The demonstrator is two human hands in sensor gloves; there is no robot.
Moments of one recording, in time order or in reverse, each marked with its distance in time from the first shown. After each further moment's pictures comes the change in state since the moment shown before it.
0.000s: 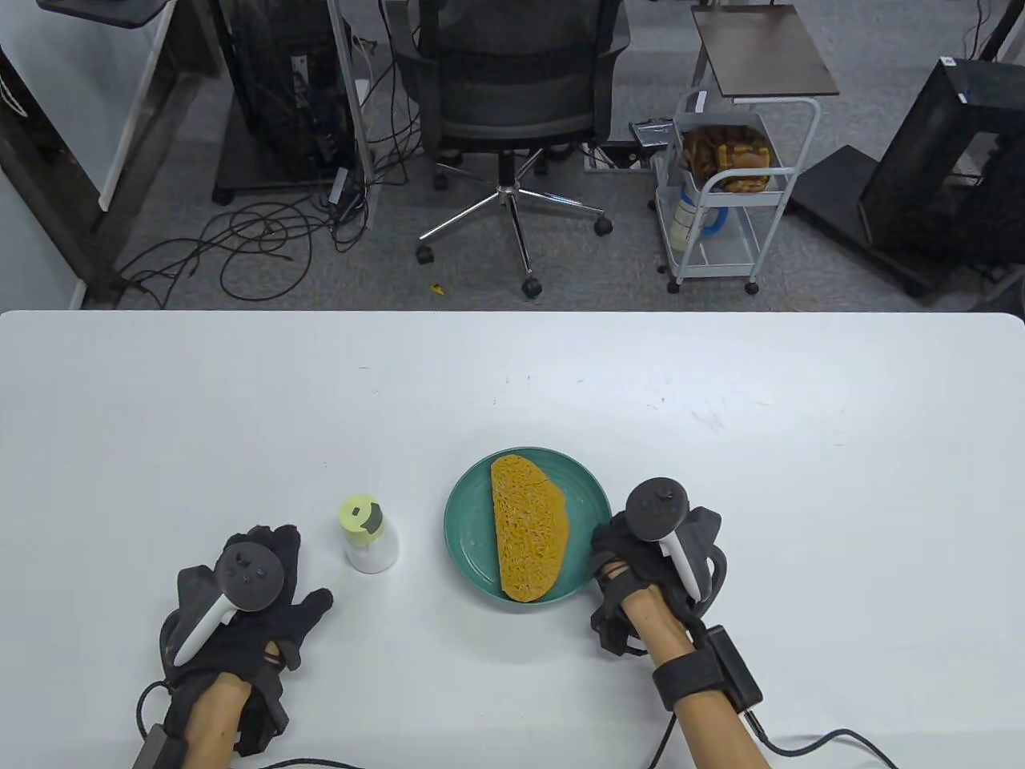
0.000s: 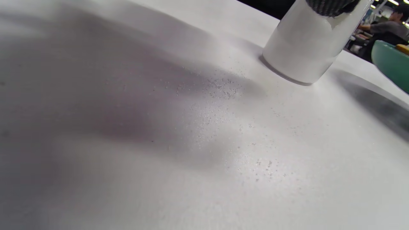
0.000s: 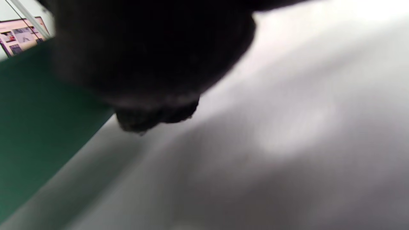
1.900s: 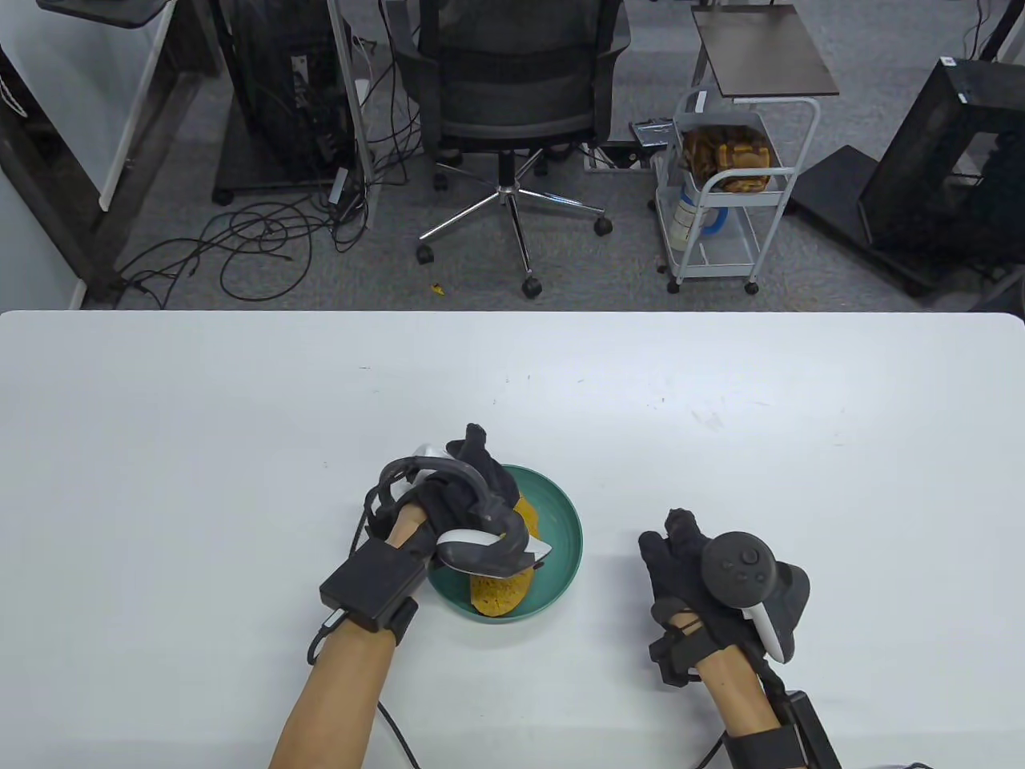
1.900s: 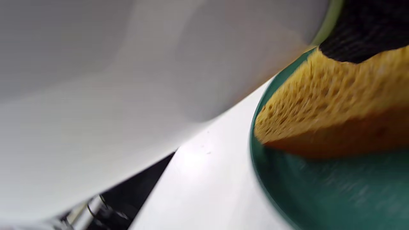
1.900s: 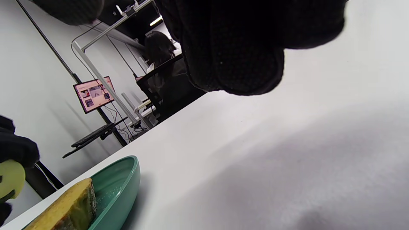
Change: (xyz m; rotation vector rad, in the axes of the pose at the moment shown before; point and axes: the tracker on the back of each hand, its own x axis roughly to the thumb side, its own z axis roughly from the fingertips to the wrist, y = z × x) left_hand 0.264 -0.011 -0.043 0.626 -0.722 -1.206; right_hand -0.056 -0.058 0.039 -0.212 -0.257 -0.104
